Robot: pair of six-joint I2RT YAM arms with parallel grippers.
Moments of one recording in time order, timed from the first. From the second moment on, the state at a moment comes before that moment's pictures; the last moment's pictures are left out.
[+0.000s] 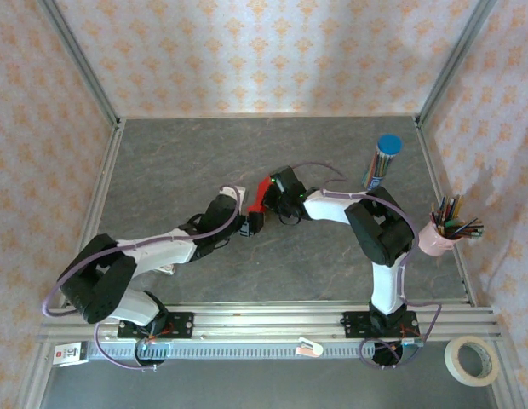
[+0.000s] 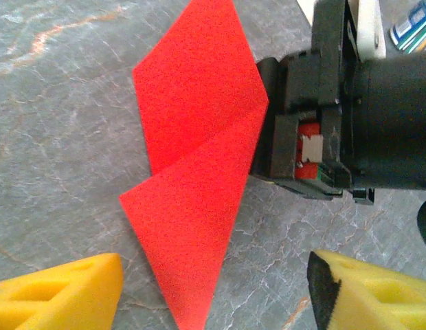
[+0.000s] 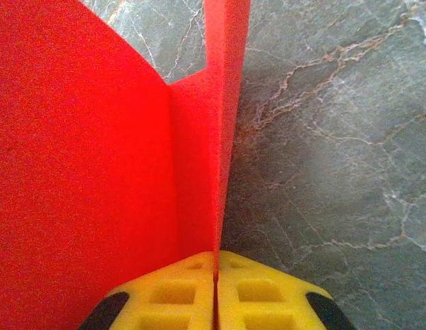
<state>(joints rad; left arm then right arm) -0.65 1.44 0.61 0.20 -0.08 -0.45 0.65 1.94 1.13 -0.03 -0.09 1.01</state>
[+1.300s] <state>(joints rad) -0.72 1.63 0.62 0.32 -0.19 -0.21 0.64 1.94 1.10 0.01 -0.16 1.04</state>
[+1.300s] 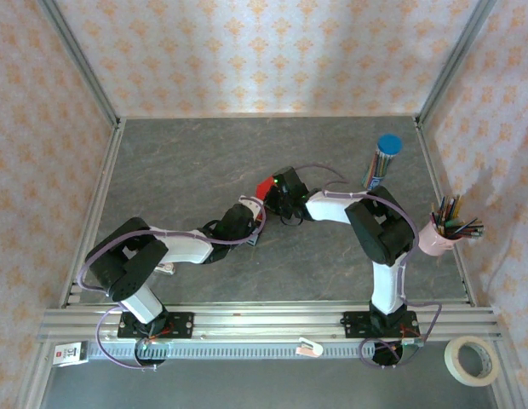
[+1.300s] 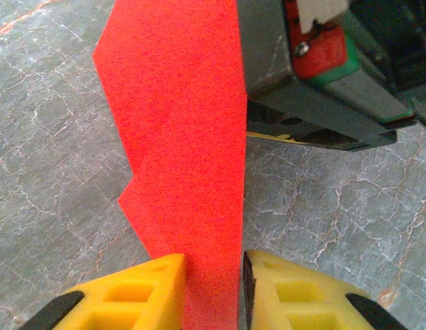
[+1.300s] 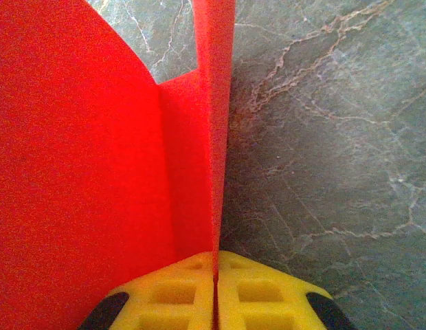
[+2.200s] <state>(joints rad) -0.73 1.66 0.65 0.32 -0.20 -0.15 0.53 1.68 0.87 0.14 -0.17 1.11</state>
